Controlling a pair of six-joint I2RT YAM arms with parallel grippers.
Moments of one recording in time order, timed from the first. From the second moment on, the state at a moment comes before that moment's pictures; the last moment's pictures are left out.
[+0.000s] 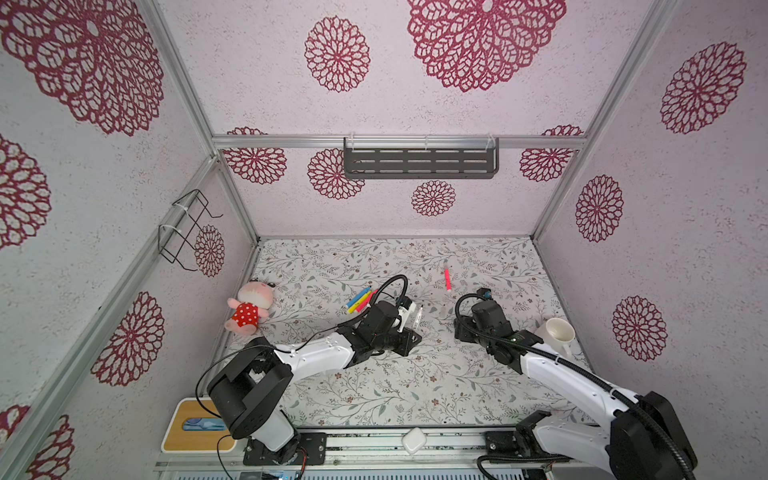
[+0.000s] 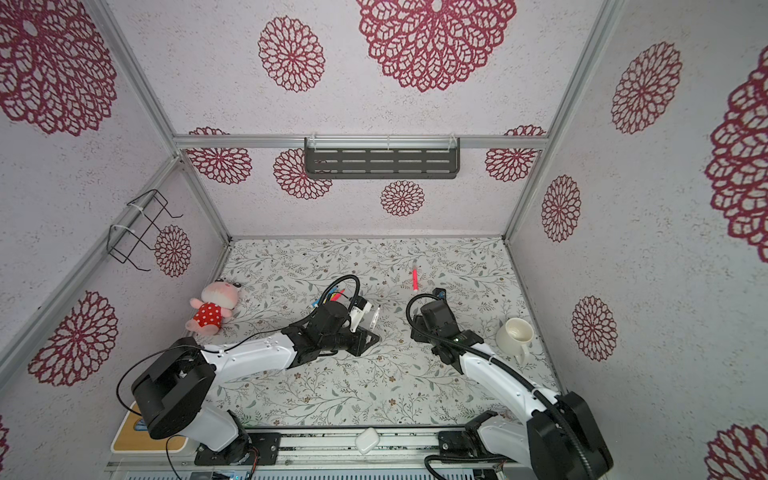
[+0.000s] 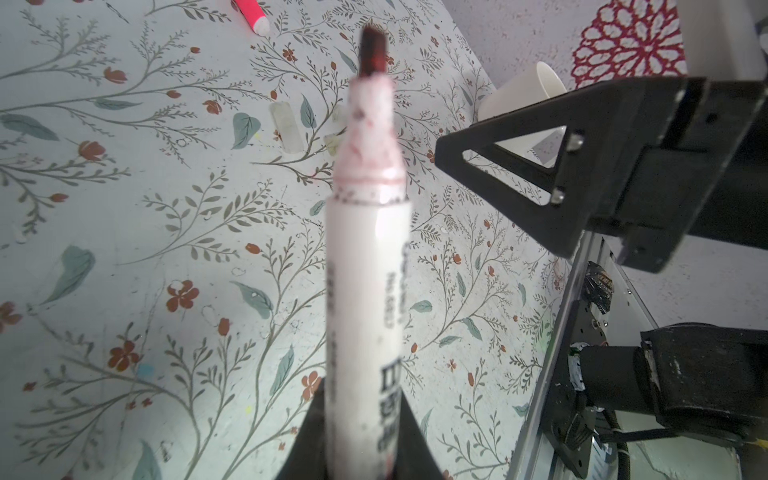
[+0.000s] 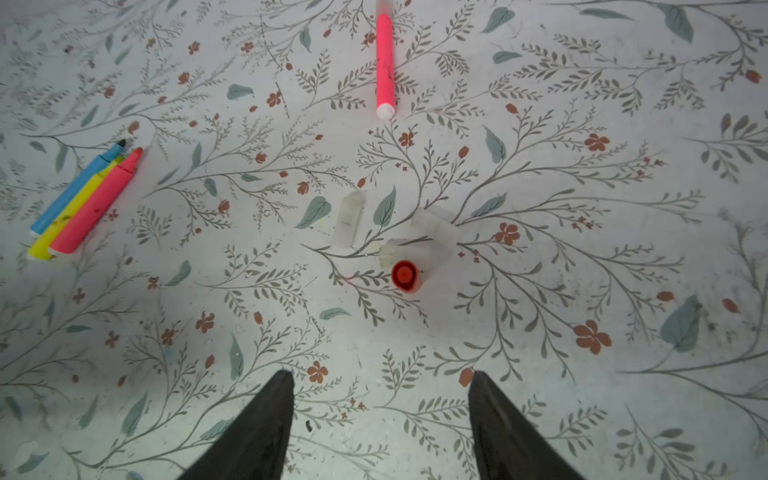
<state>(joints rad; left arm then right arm) -0.82 1.58 0.82 0.10 0.27 -0.45 0.52 1.19 0.66 -0.29 0.22 0.52</state>
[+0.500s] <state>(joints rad) -0.82 1.58 0.82 0.08 0.25 -0.43 0.51 1.47 0.80 -0.29 0.26 0.44</state>
